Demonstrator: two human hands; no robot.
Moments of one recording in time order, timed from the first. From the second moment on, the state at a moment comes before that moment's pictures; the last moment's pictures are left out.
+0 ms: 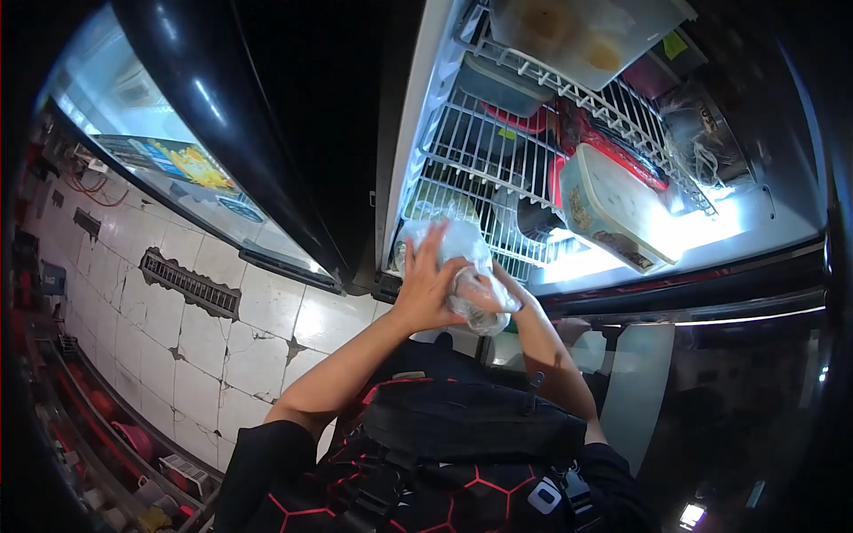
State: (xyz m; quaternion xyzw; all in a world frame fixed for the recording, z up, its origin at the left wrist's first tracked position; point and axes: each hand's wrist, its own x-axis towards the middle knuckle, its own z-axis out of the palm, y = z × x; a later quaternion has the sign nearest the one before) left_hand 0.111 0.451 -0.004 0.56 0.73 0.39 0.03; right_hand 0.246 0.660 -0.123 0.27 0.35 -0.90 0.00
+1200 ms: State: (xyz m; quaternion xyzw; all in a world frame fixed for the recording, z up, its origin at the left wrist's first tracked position) left_hand 0.143 0.214 -0.110 0.01 0.75 0.66 0.03; right_hand 0.062 0.738 -0.040 0.32 0.37 -0.73 -0.48
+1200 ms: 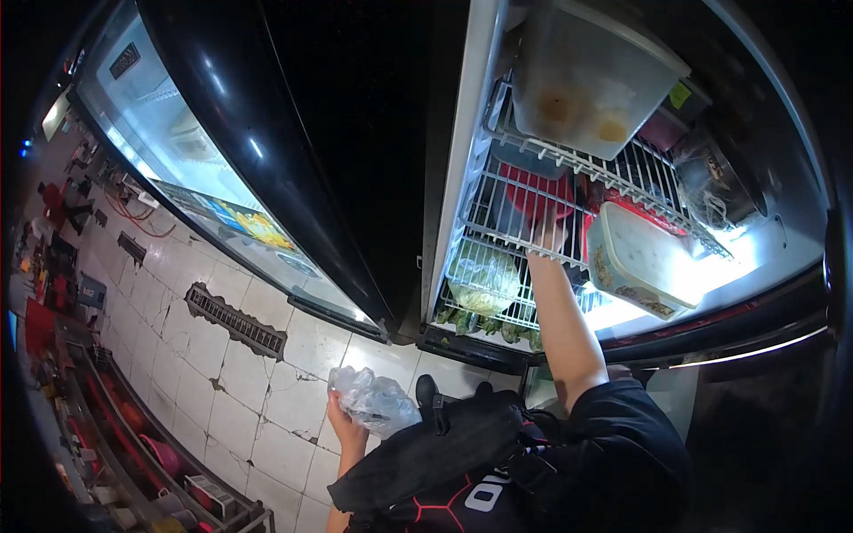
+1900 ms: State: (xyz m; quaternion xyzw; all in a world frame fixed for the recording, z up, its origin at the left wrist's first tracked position) left_hand 0.067 0.439 -0.037 0.47 0.69 0.55 0.06; right_hand 0.342 0.593 0.054 0.43 0.41 -0.68 -0.42
